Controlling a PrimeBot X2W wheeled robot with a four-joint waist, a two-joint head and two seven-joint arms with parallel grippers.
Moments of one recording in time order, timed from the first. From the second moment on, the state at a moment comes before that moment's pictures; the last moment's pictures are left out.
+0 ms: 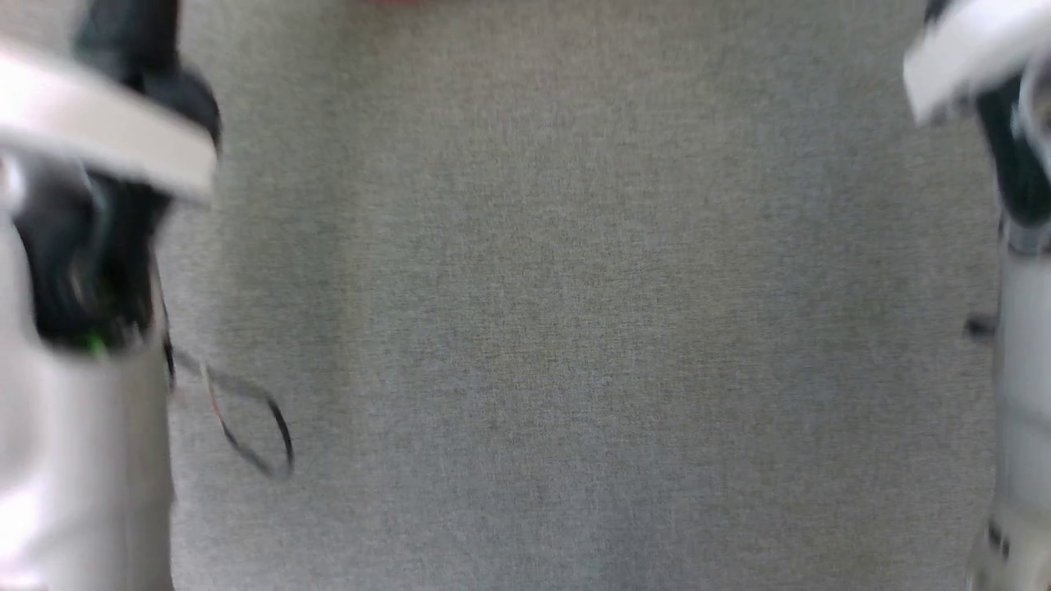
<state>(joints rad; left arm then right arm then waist) -0.72 0.27 0.00 -0.09 -0.78 -0.05 0.27 -0.85 -0.13 0.00 0.03 0.08 0.13 0.32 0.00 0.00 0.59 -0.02</state>
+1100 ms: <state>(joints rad) 0.35 0.26 -0.01 -0.41 -0.87 0.03 0.39 0.18 -0.05 -0.21 -0.38 0.36 0.13 0.44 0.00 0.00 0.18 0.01</state>
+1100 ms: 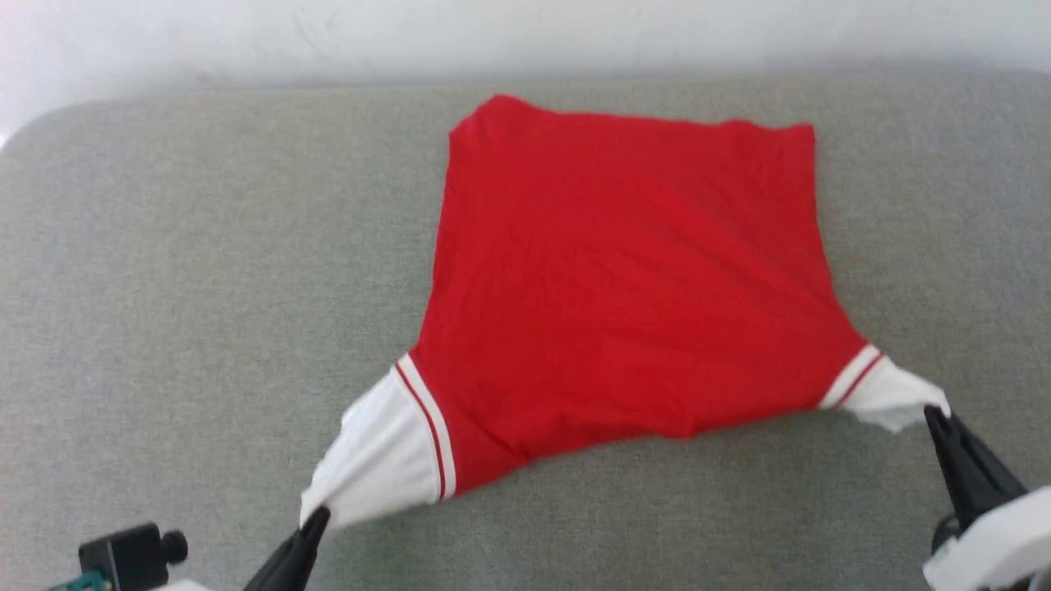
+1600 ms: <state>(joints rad) 0.45 0.25 0.02 -0.46 -0.91 0.03 0.38 0.32 -0.05 -0.27 -0.39 0.39 0.13 0.44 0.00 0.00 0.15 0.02</state>
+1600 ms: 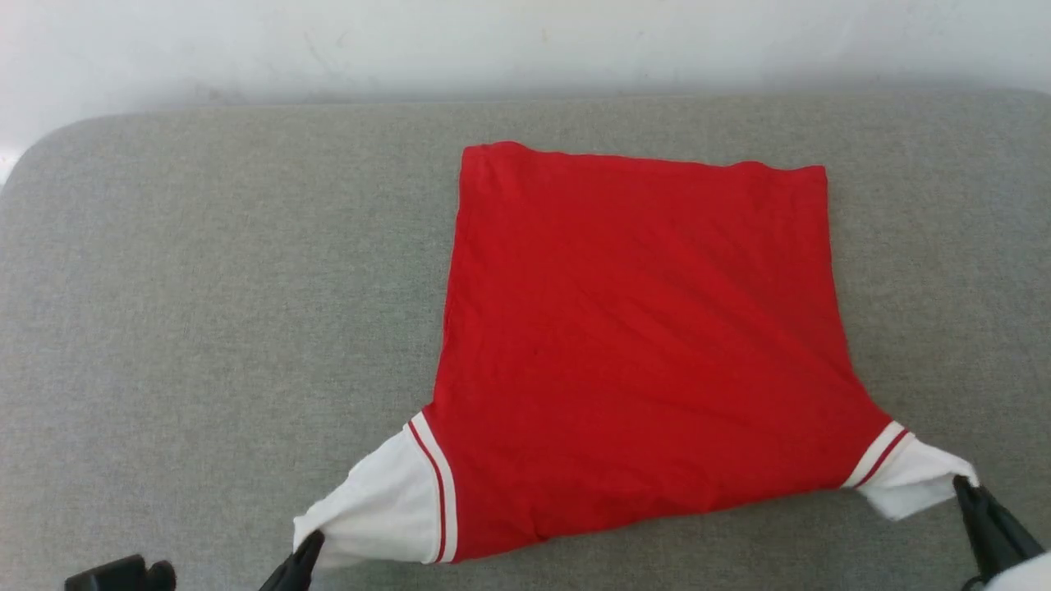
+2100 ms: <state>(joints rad) 0.28 0.25 -0.07 -0.40 -0.84 0.02 0.38 0.14 -0.05 -0.17 0.06 0.15 0.13 0.35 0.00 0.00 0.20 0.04</state>
